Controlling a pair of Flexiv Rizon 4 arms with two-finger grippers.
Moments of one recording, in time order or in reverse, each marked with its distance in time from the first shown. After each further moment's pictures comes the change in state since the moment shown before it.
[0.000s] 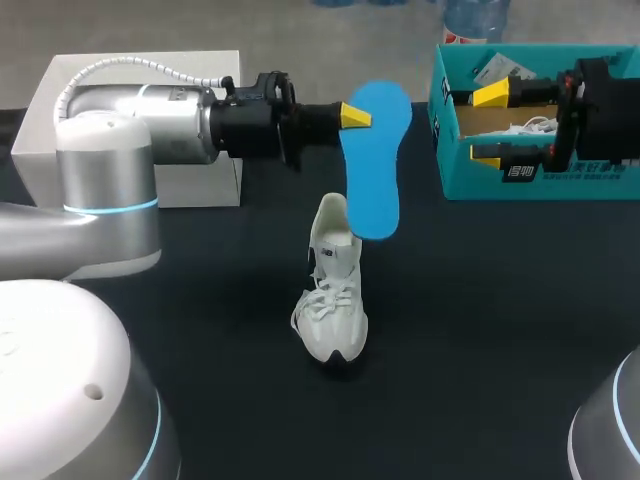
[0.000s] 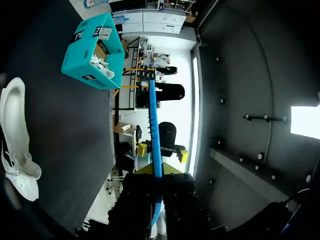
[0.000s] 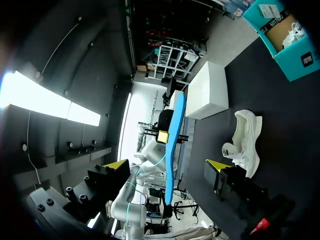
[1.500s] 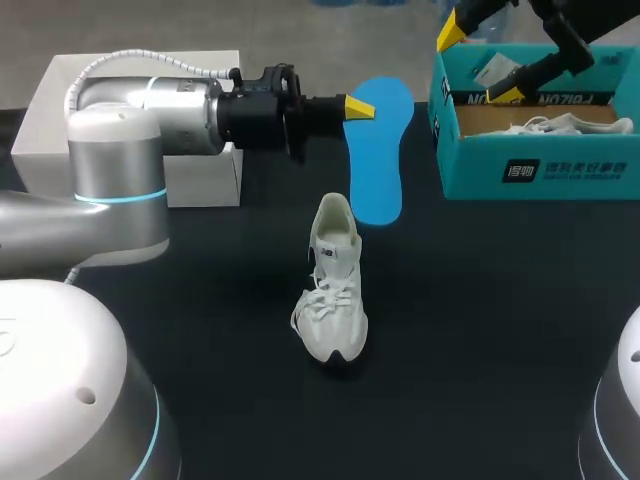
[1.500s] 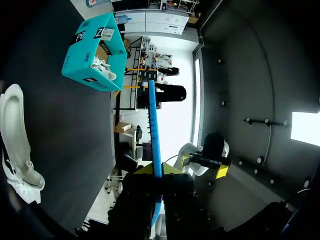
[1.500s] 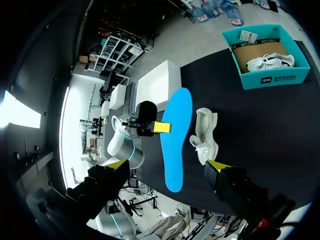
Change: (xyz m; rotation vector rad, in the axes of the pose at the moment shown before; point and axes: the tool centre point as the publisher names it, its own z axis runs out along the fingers) left arm -0.004 -0.022 0.002 0.001 -0.008 -0.023; right arm 0.075 0.010 0.013 0.051 -0.656 0.029
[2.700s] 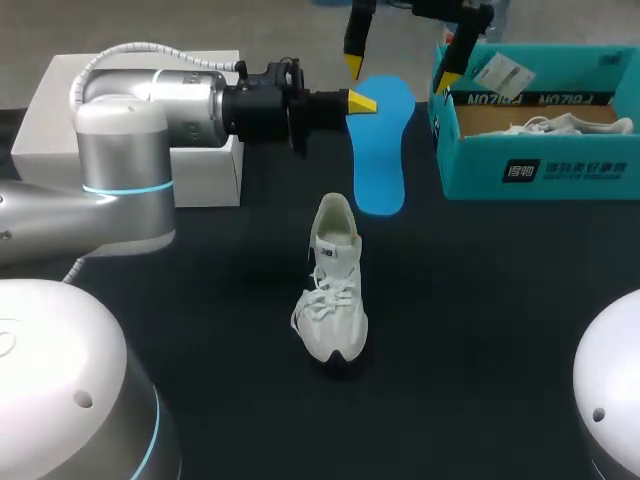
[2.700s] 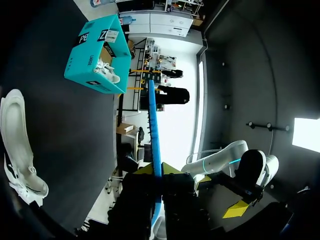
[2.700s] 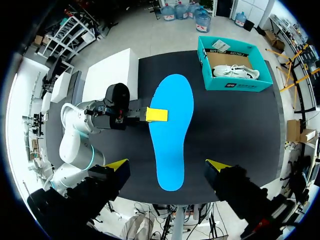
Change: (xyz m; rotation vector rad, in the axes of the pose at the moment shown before) left arm -0.004 -0.019 0.002 0.012 -0.022 -0.026; right arm 0.043 -0.006 0.058 0.065 -0.598 0.004
